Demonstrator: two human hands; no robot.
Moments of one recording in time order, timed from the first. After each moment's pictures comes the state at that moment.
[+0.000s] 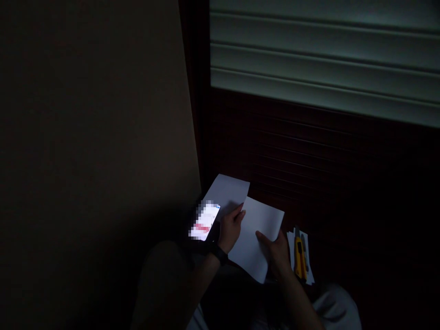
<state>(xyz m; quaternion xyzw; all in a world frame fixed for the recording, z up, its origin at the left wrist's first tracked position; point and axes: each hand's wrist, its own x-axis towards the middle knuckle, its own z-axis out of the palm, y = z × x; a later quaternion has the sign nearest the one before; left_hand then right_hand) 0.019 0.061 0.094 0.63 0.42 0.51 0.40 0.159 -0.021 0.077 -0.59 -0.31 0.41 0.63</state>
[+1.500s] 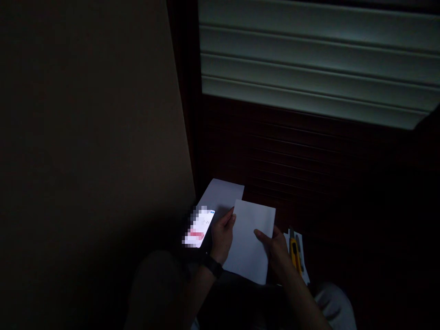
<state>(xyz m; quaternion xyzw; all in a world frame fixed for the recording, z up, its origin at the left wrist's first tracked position) 0.015 0.048 0.107 0.52 0.44 0.55 0.49 0.166 -0.018 0.103 -0.49 -0.28 0.51 0.64</state>
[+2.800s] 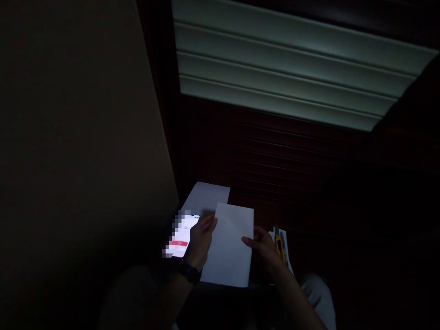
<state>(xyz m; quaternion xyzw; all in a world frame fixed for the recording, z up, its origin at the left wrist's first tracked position) 0.004 0.060 0.096 0.44 0.45 0.54 0.56 0.192 -0.018 0.077 -0.50 -0.33 0.52 0.61</state>
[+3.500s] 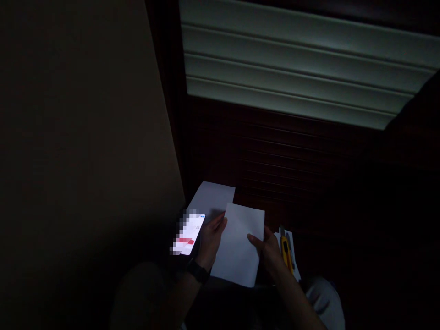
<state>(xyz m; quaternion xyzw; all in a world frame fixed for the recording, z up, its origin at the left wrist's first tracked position) 0.008 0.053 0.108 0.49 0.40 0.49 0.60 0.180 -0.018 0.079 -0.47 -0.29 0.50 0.66</state>
